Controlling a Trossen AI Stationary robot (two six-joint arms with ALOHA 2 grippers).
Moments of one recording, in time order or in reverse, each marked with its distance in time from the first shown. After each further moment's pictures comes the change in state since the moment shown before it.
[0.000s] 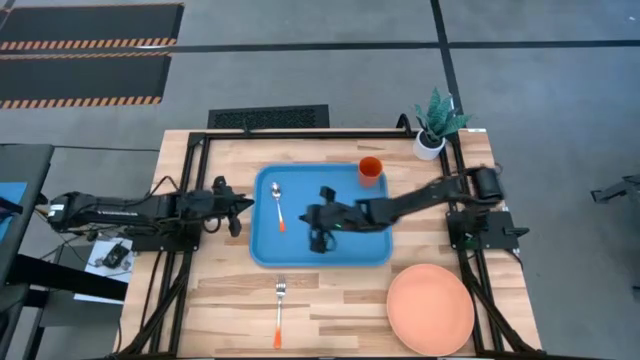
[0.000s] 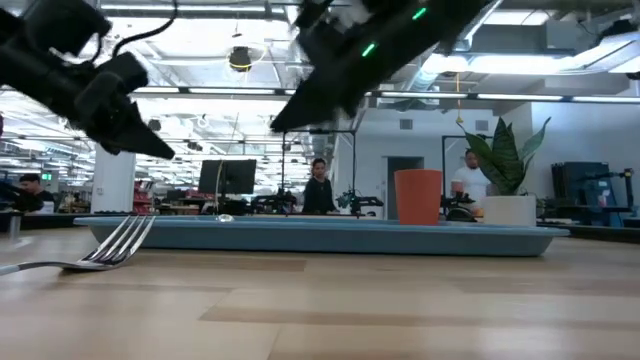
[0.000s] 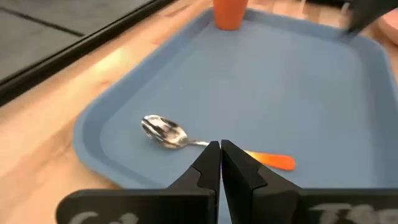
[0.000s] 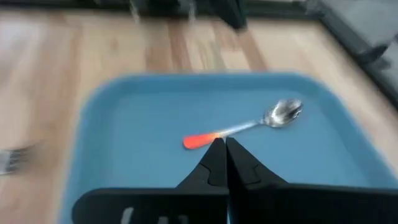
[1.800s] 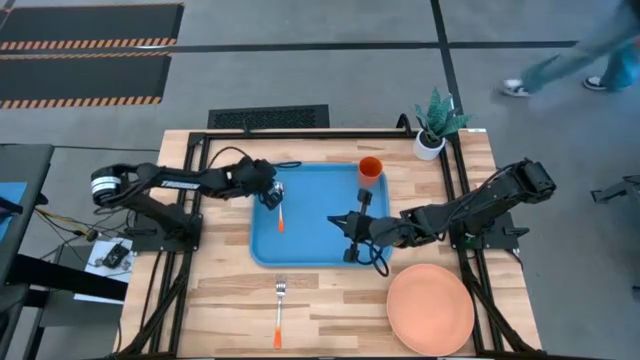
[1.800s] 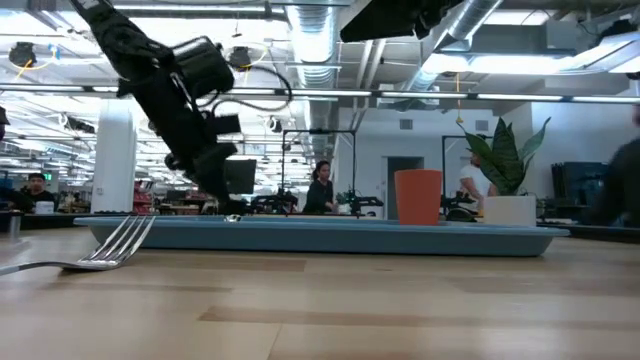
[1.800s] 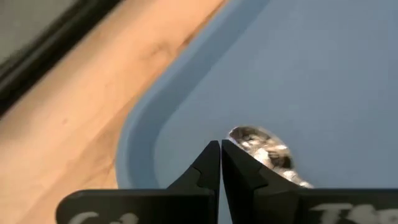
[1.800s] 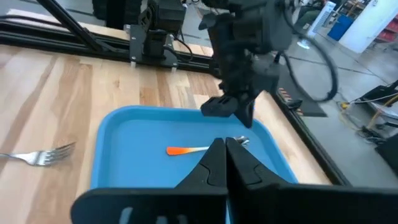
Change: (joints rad) left arm 0.303 0.923 0.427 0.093 0.010 0.056; right arm 0.222 -0.385 -0.209 -0.021 0.322 -0.093
